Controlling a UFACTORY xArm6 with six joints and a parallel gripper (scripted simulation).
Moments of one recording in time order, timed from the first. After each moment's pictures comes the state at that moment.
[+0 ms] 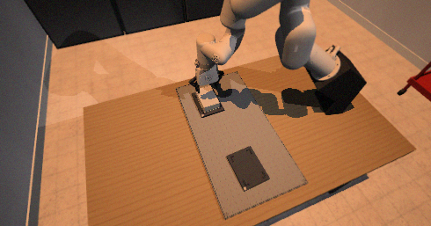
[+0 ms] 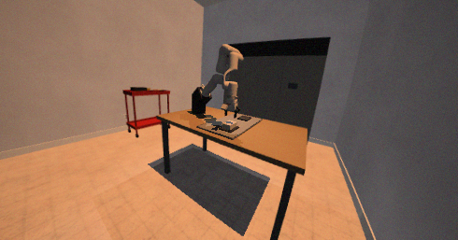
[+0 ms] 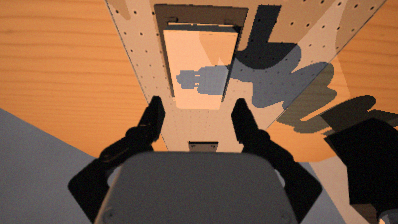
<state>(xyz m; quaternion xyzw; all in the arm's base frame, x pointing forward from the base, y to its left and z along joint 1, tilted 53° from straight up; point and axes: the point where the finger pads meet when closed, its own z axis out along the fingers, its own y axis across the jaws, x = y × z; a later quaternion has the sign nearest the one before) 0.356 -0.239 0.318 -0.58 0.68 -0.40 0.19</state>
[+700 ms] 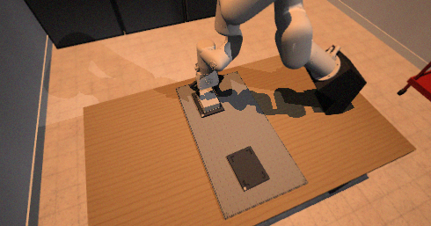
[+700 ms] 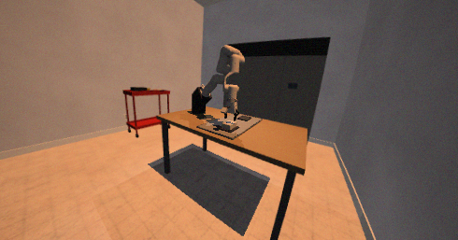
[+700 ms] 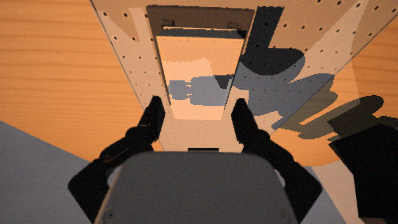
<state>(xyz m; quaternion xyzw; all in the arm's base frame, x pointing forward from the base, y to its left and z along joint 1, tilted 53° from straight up) 0.375 -0.248 0.302 -0.58 0.68 -0.40 0.19</state>
